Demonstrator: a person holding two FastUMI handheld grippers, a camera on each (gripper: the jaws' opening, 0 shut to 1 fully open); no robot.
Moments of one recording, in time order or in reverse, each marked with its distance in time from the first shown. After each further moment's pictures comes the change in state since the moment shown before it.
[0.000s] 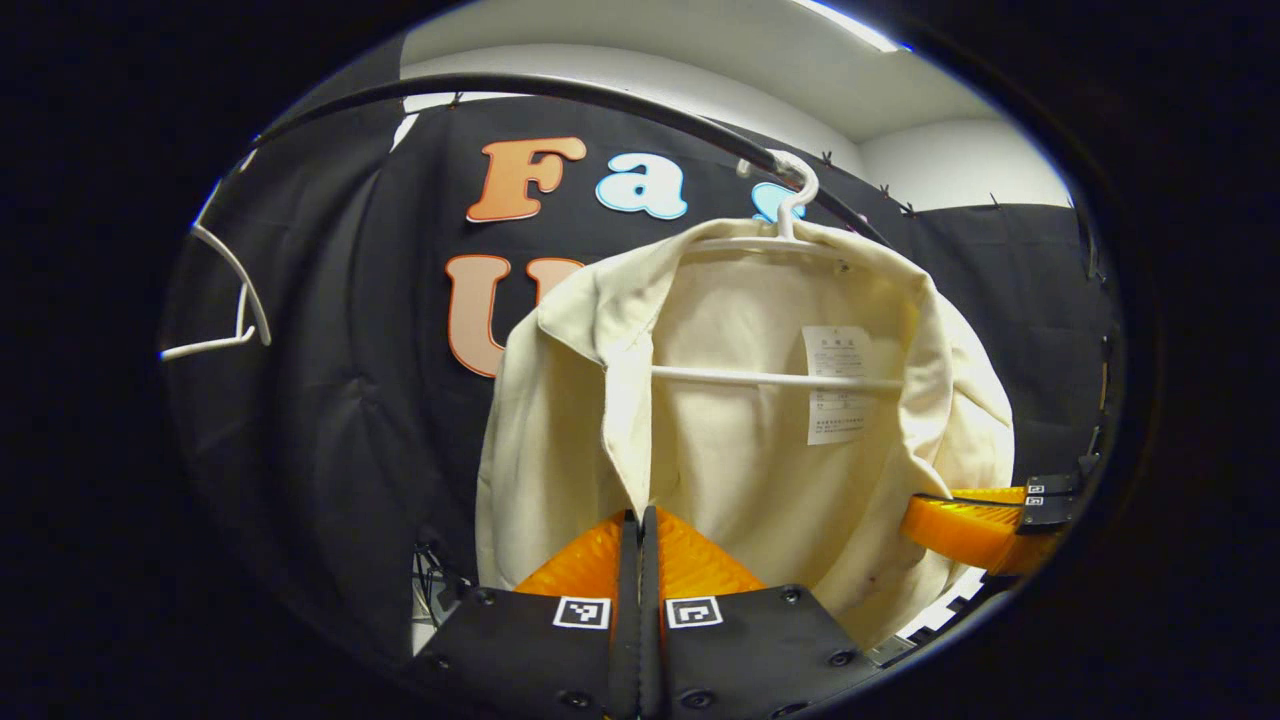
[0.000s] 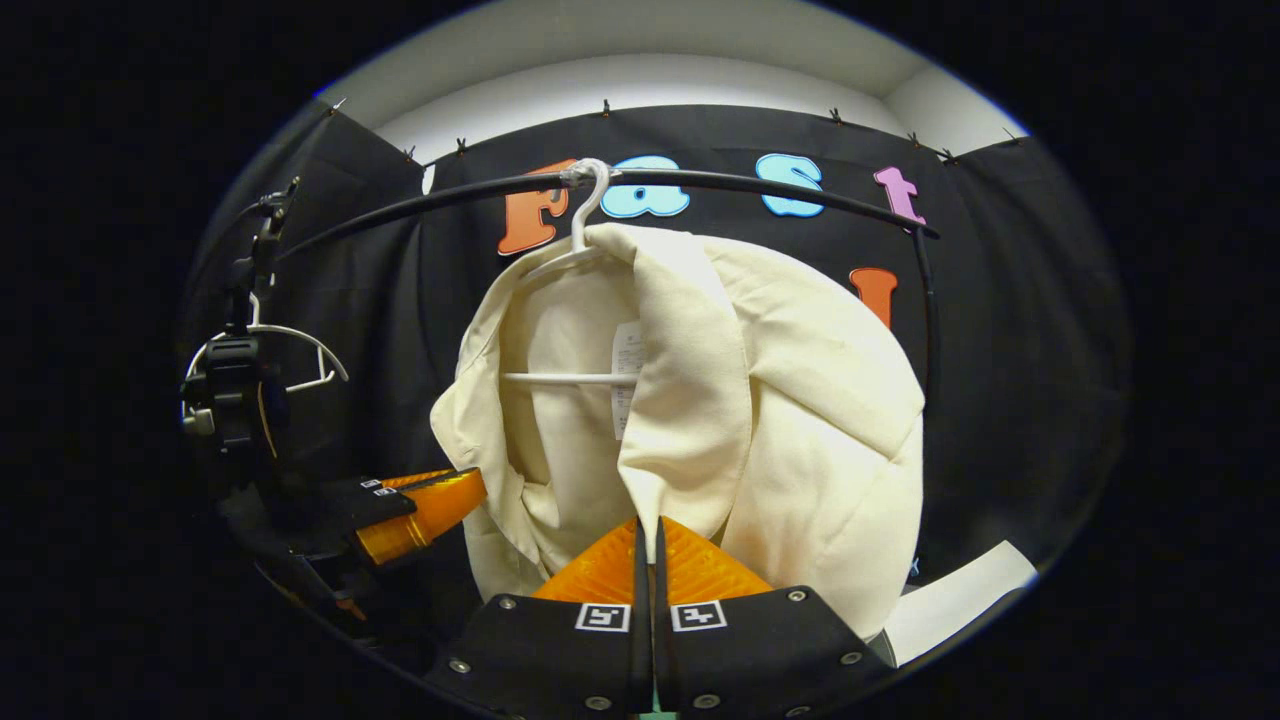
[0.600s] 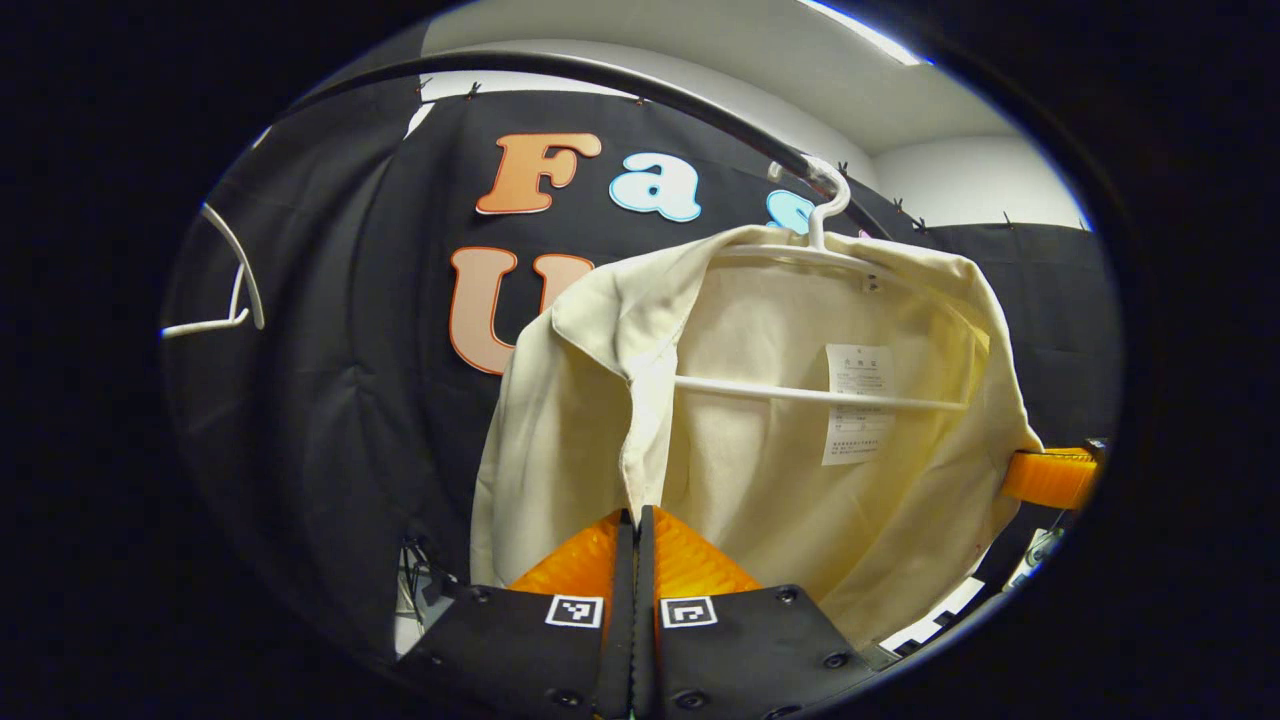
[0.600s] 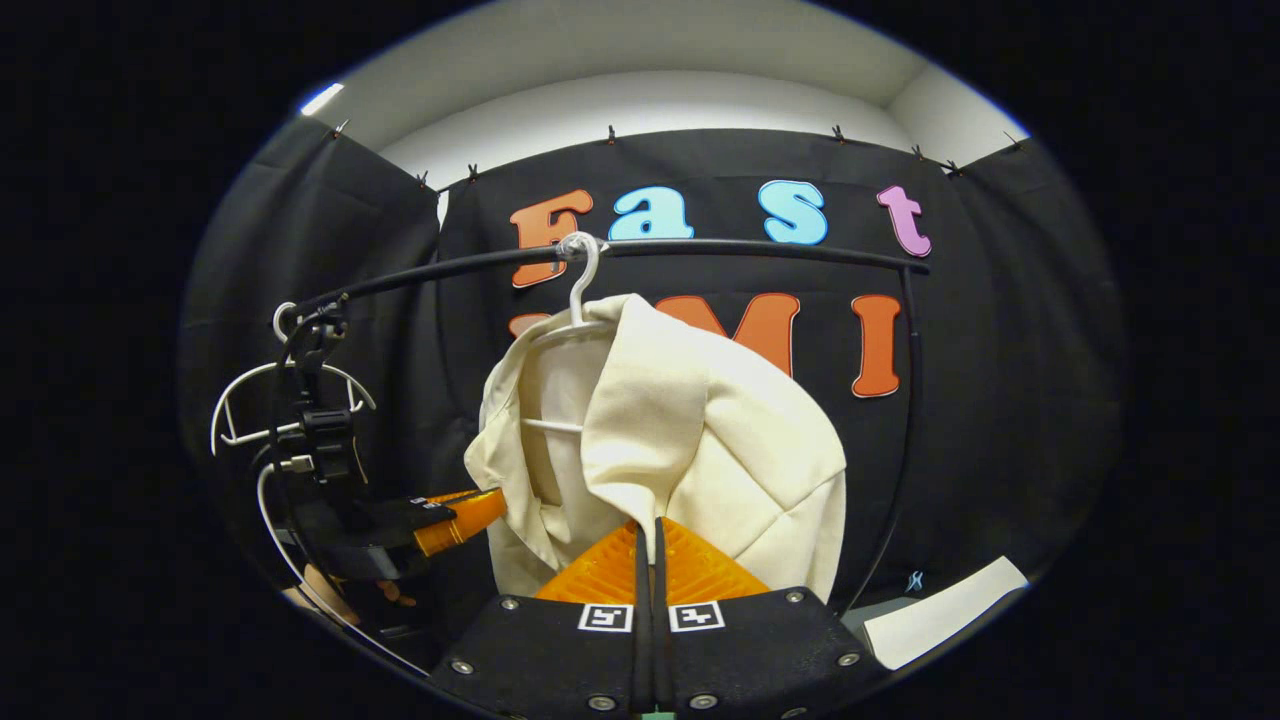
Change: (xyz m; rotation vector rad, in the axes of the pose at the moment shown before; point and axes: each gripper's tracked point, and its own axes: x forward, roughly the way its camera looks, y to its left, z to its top) left arm 0.018 0.004 0.008 -0.040 -0.036 -0.016; right arm -0.040 -0.022 0.051 0.012 -0.057 0.042
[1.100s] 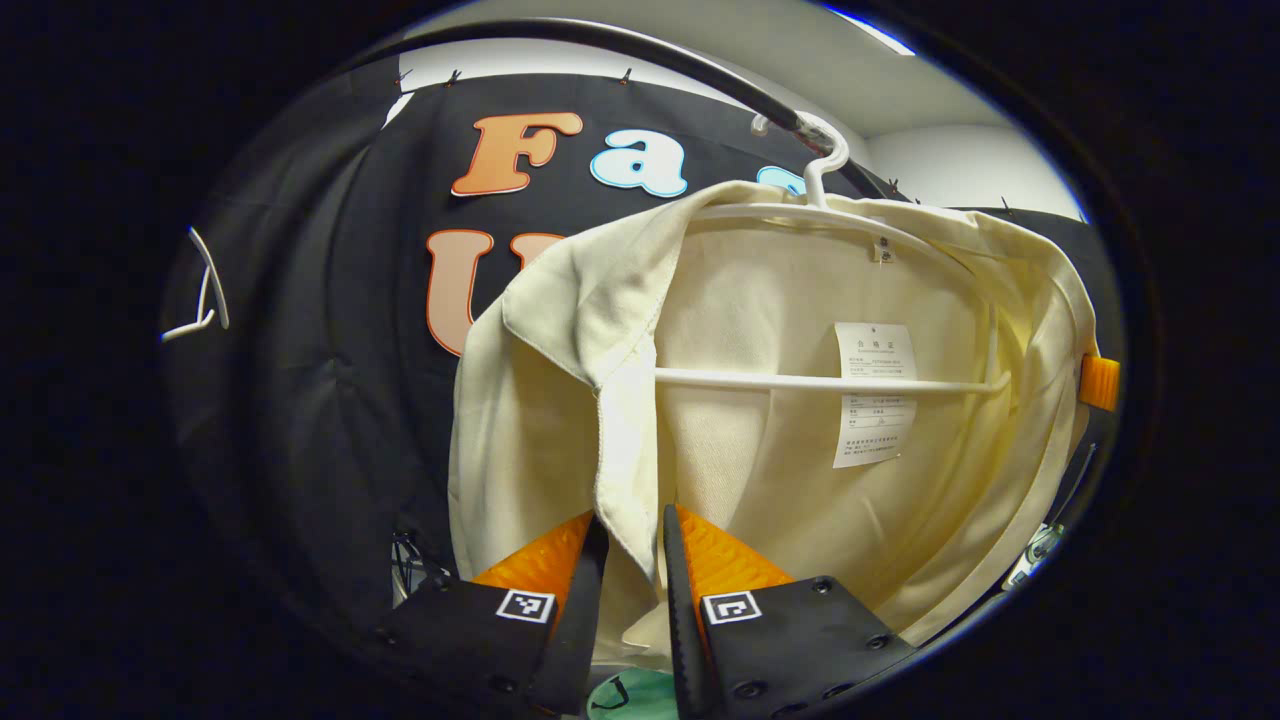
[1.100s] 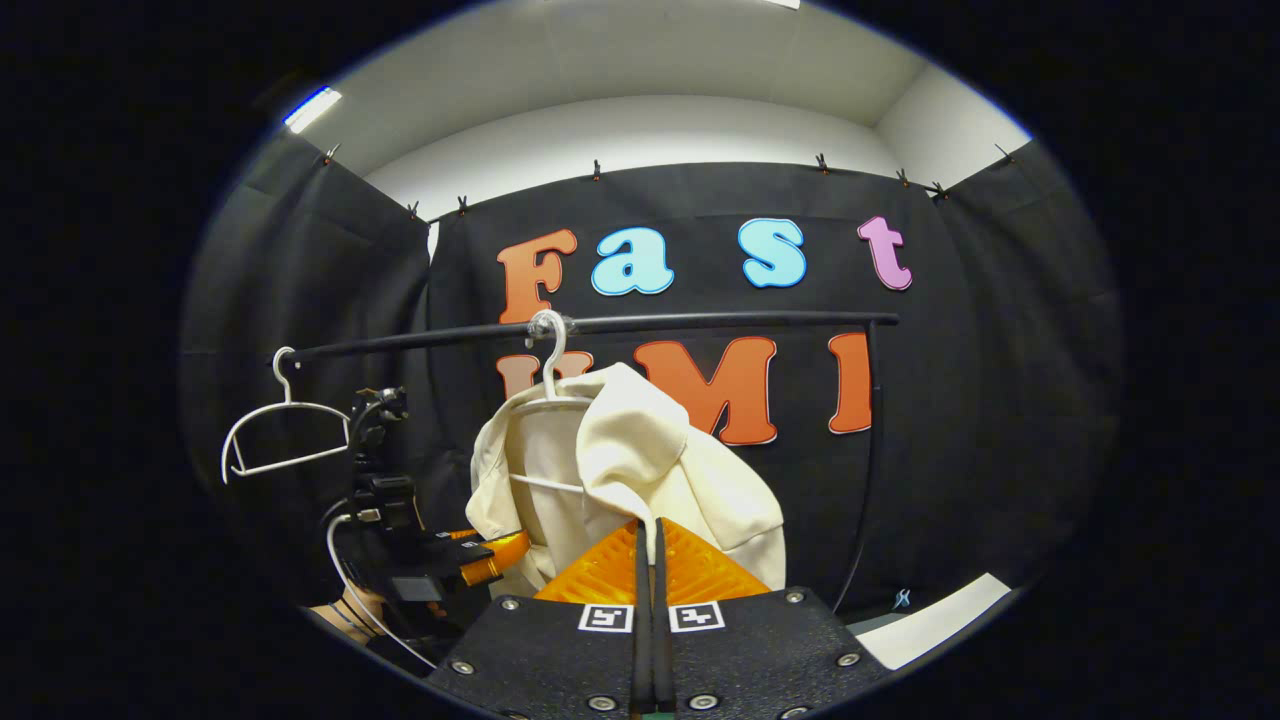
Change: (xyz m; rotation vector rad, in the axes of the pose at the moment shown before) left arm 0.033 -0.016 -0.015 0.015 0.099 -0.014; right arm -0.033 -0.040 0.066 -0.012 -0.101 -0.038
